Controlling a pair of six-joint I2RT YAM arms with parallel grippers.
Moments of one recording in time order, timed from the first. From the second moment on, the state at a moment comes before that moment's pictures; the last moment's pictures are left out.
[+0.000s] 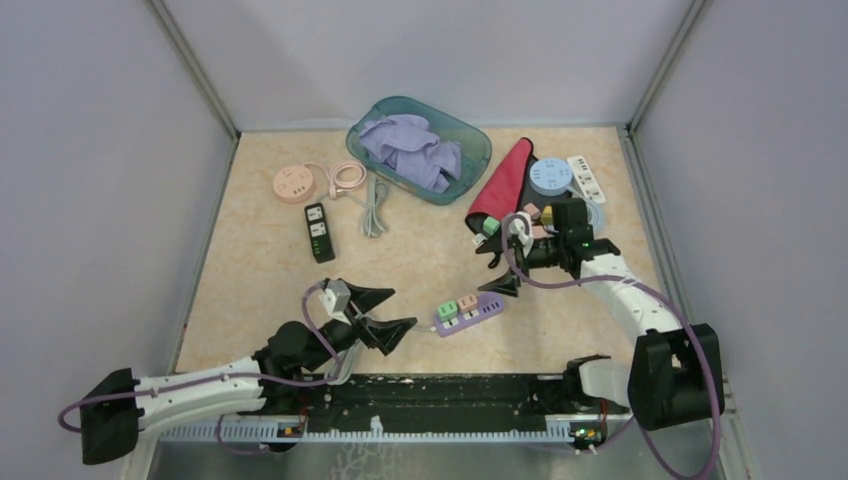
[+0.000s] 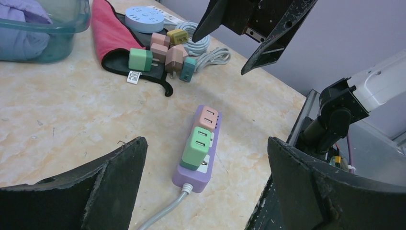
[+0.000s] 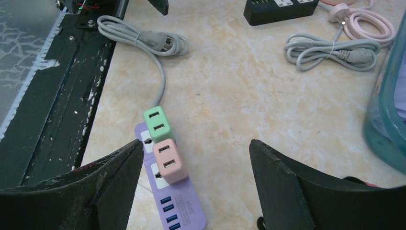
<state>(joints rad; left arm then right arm) -1.15 0.58 0.01 0.73 -0.20 -0.34 0.18 1.20 0.72 -0.36 -1.30 -0.88</state>
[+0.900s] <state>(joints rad) -1.15 0.67 0.01 0.79 -0.20 -0.35 0.36 1.30 0.74 -0.51 -1.10 -1.06</state>
